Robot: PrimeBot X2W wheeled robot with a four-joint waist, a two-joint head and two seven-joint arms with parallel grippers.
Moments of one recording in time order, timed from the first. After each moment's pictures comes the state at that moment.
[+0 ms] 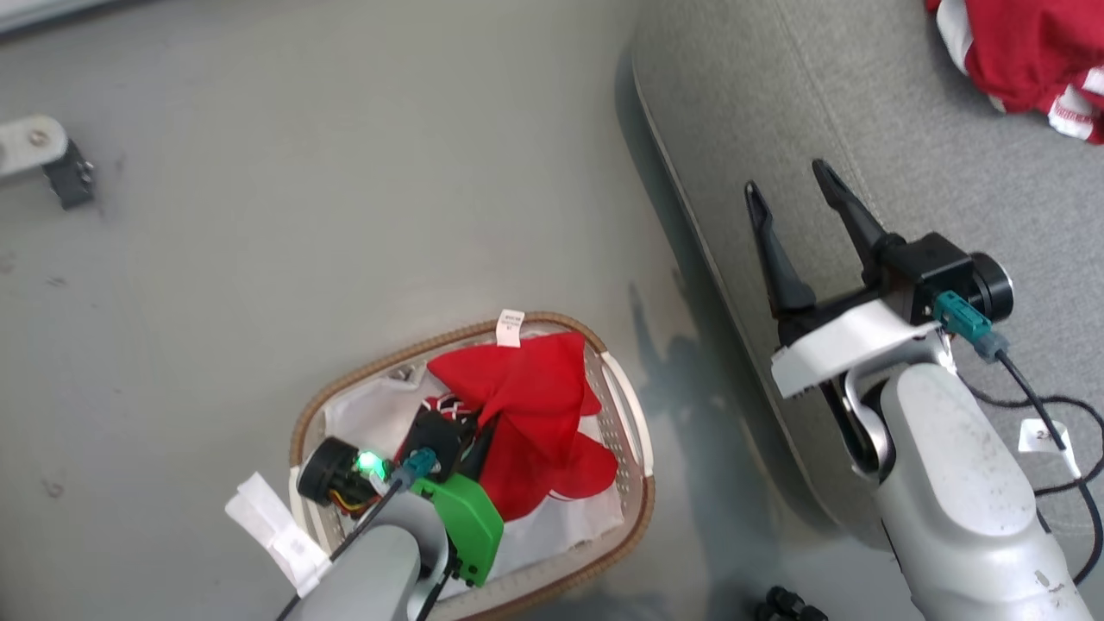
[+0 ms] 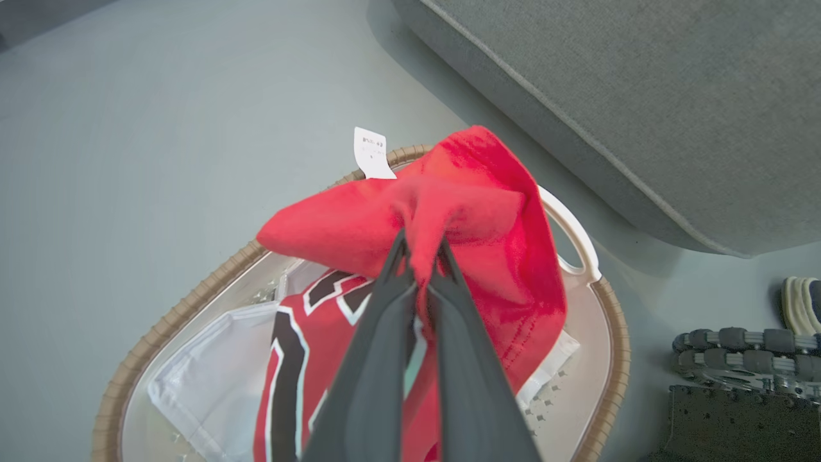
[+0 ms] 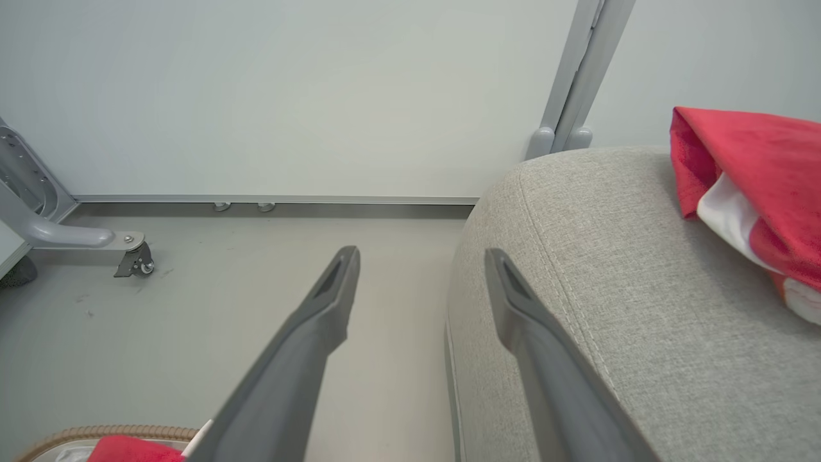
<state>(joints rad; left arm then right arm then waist) -0.49 0.06 -0.66 0.88 -0.28 -0.13 -0.26 -0.51 -0.07 0.15 0.33 0.13 0.13 -0.26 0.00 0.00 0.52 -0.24</state>
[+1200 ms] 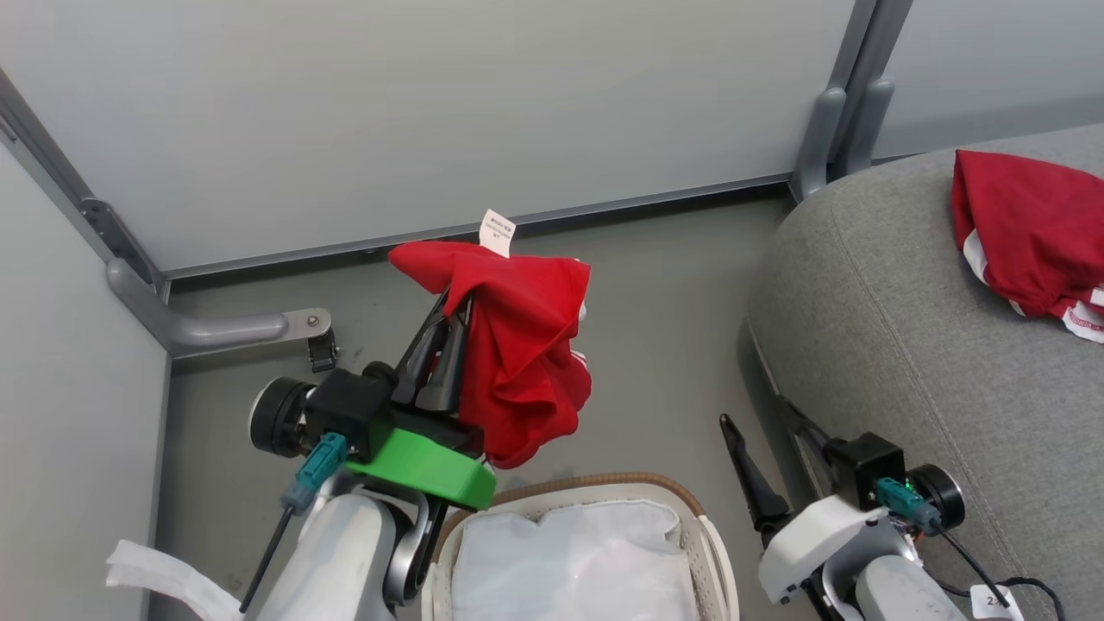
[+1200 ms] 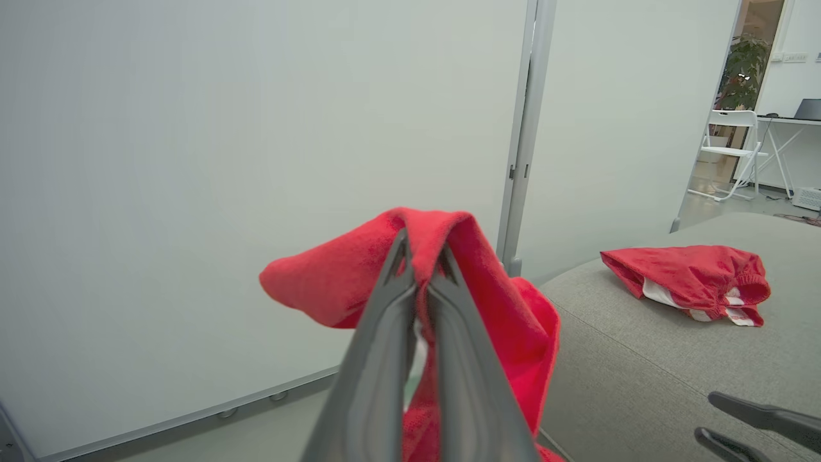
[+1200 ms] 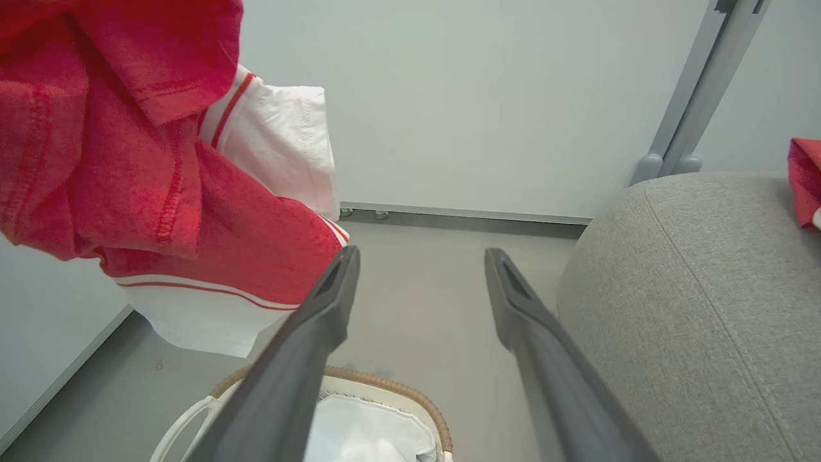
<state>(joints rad) -0.30 0.05 -0.38 0.22 -0.25 -0.11 -0.26 -0.20 -0.06 0.21 0.43 0.15 0.13 -0.26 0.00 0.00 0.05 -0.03</state>
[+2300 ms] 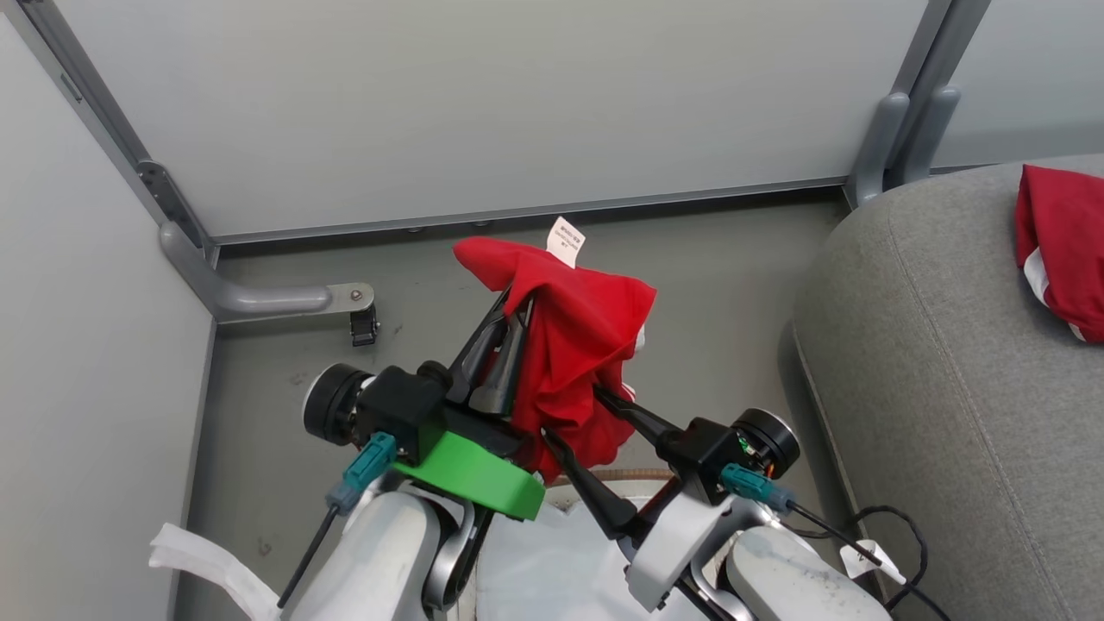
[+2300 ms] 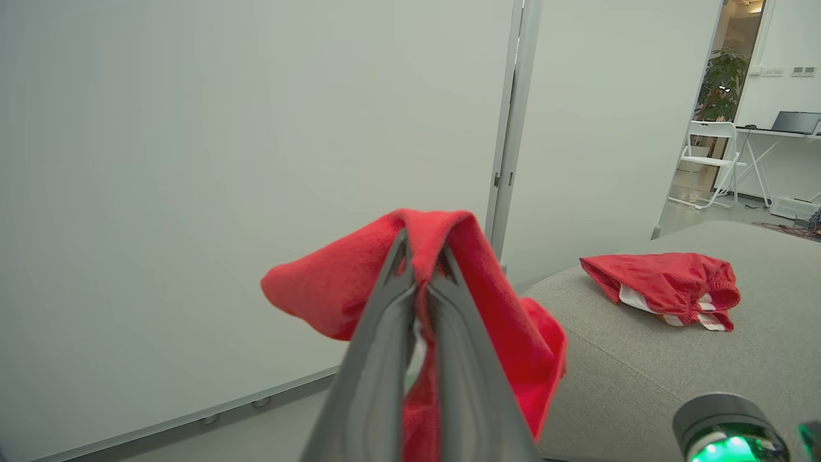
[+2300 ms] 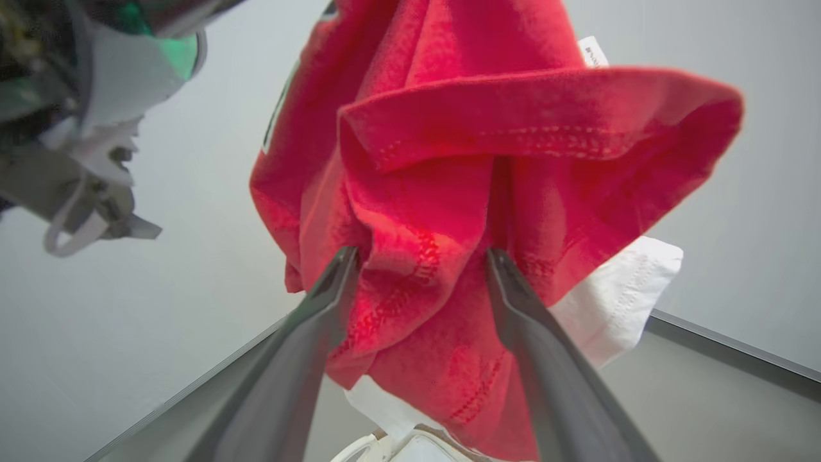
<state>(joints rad) -0.33 0.05 -0.49 0.19 -0.31 -0.09 -0.26 -0.37 -0.05 0.64 0.39 0.27 0.13 -0.26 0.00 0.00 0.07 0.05</state>
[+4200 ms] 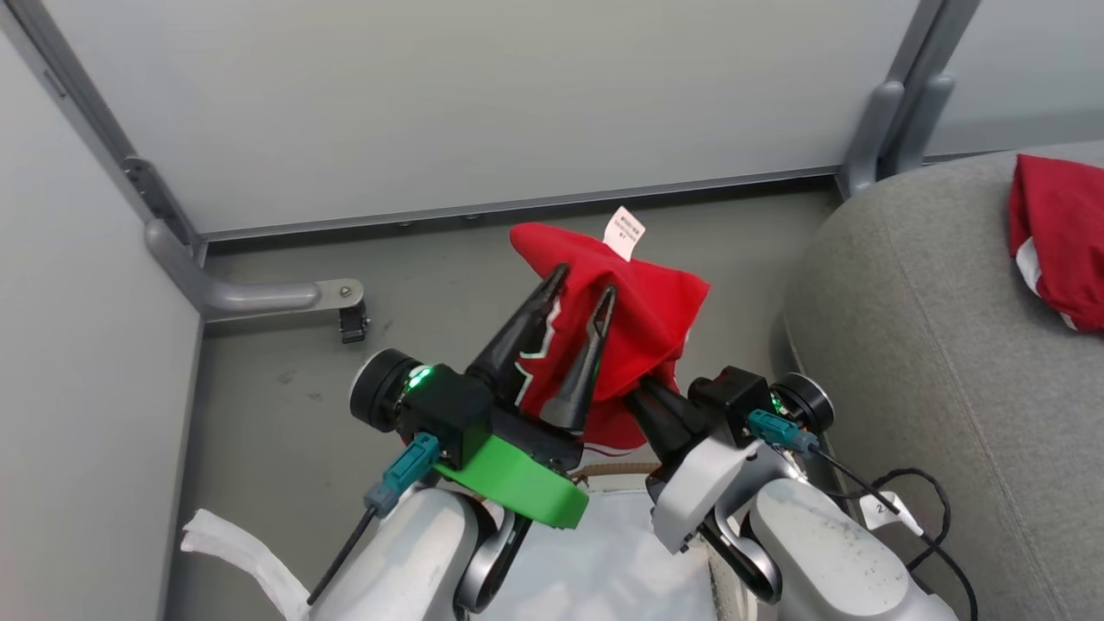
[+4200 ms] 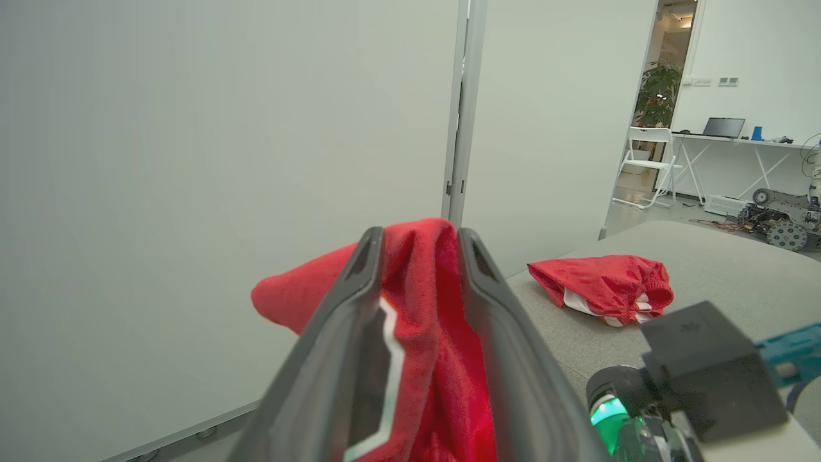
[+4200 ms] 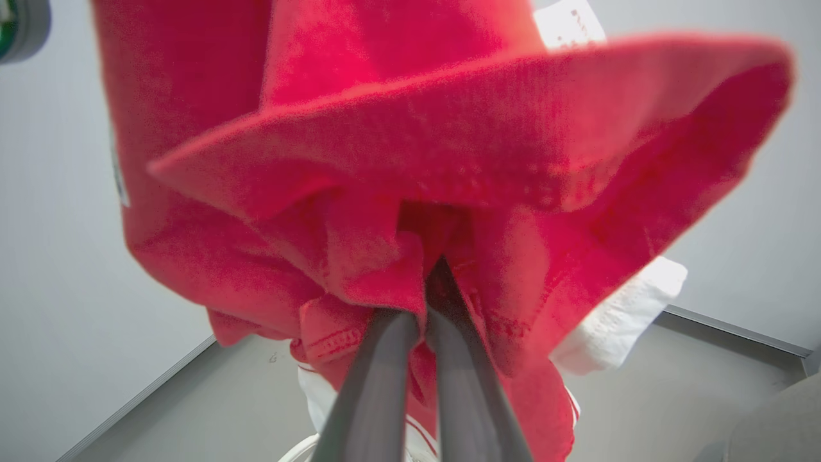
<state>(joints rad) -0.37 0.05 -0.61 0.15 -0.35 -0.08 -0.26 -0.46 -0.05 0.57 0.52 0.29 0.13 -0.26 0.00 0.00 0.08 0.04</state>
